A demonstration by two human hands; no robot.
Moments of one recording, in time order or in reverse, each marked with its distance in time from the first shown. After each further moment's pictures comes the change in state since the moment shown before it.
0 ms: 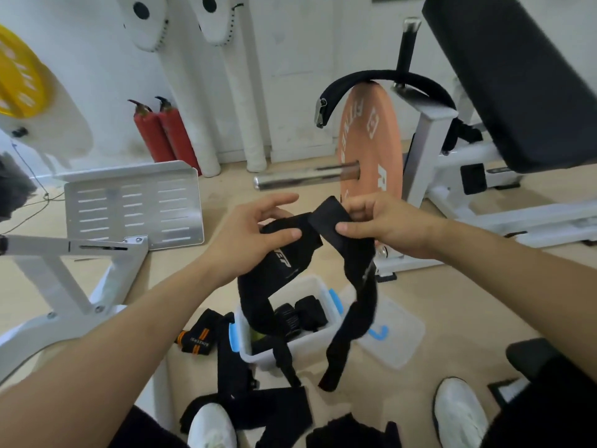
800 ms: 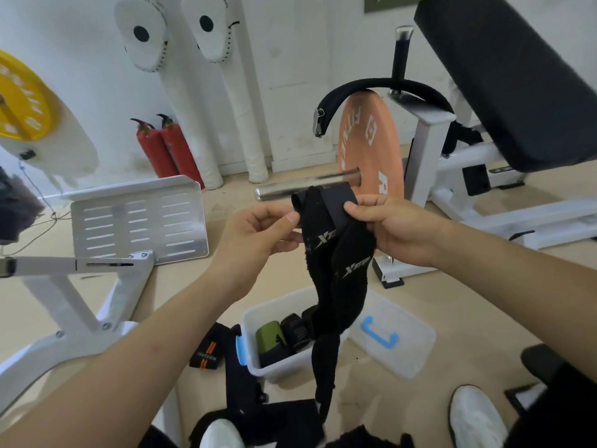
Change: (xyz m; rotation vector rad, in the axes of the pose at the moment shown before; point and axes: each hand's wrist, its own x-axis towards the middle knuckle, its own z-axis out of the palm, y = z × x) left_hand -0.004 0.021 0.011 -0.428 0.073 0.008; right_hand 0.007 -0.002 0.002 0.442 0.178 0.085
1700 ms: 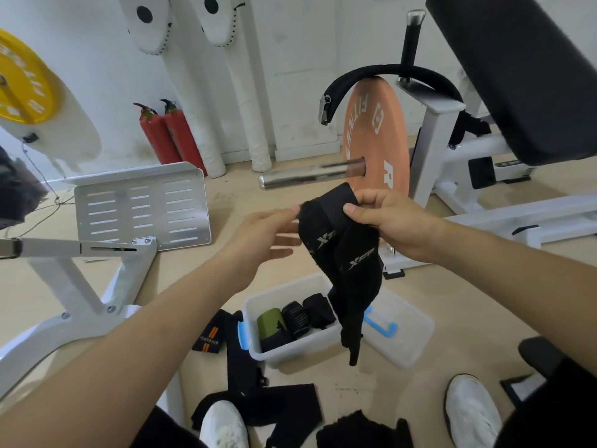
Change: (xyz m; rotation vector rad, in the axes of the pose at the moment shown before) left_hand 0.003 -0.010 -0.004 0.190 0.037 -0.394; right_hand 0.001 0.015 0.002 -0.242 0.056 -0.093
